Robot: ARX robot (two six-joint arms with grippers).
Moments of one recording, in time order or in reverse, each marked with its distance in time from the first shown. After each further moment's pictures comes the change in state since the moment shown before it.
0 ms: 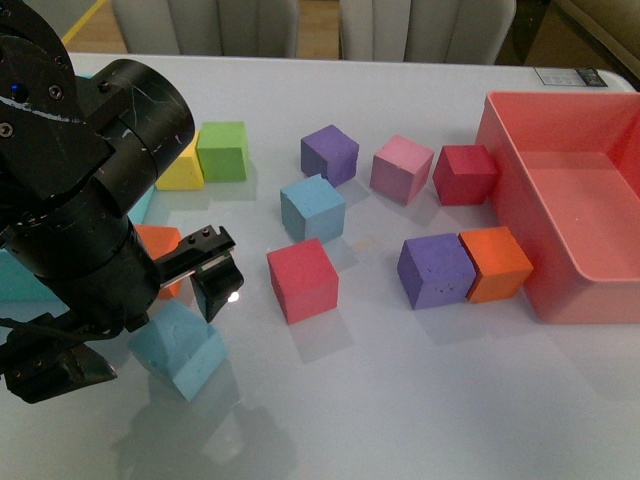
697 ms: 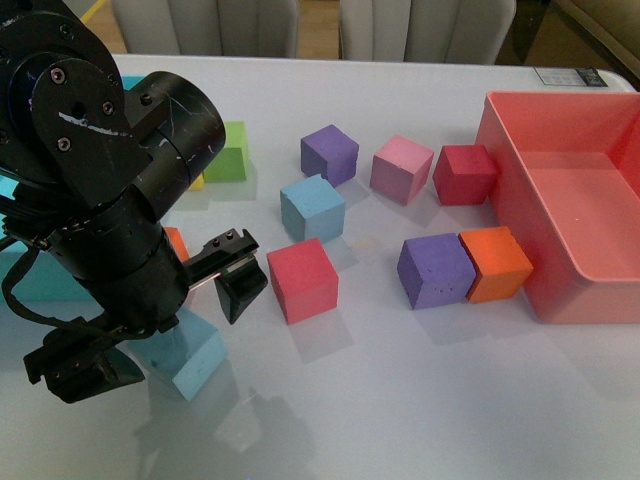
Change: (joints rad) left arm -0.029 0.051 0.053 -0.005 0.016 -0.038; right arm 0.000 0.000 0.000 0.000 0.000 0.000
